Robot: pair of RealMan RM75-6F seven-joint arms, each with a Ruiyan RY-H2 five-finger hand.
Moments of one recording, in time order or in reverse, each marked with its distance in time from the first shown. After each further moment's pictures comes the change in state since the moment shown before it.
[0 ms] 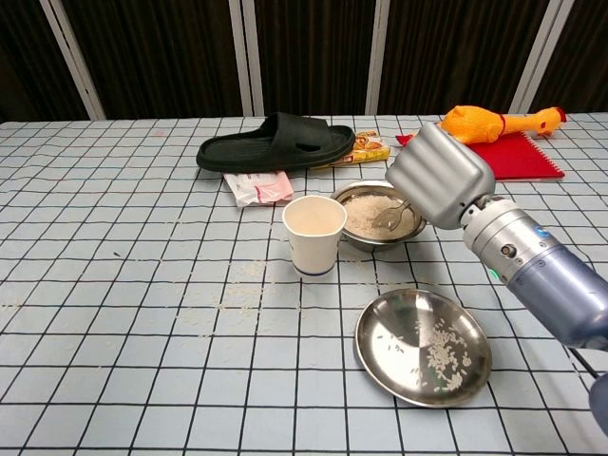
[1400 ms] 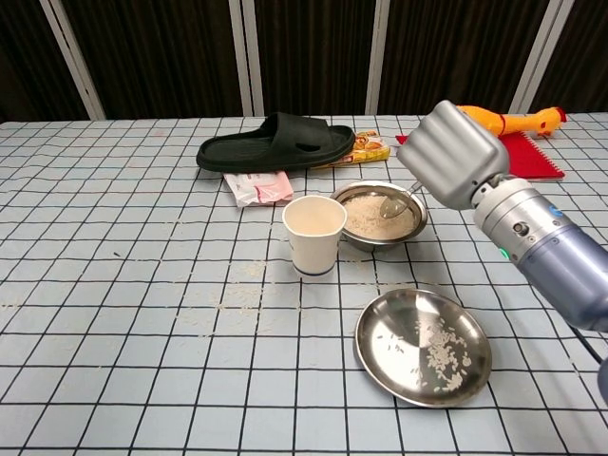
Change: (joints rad) left arm 0.002 -0.001 -0.004 0.001 -0.009 -0.005 0.017; right arm 0.028 0.064 -0.035 -0.084 0.079 0.040 -0.030
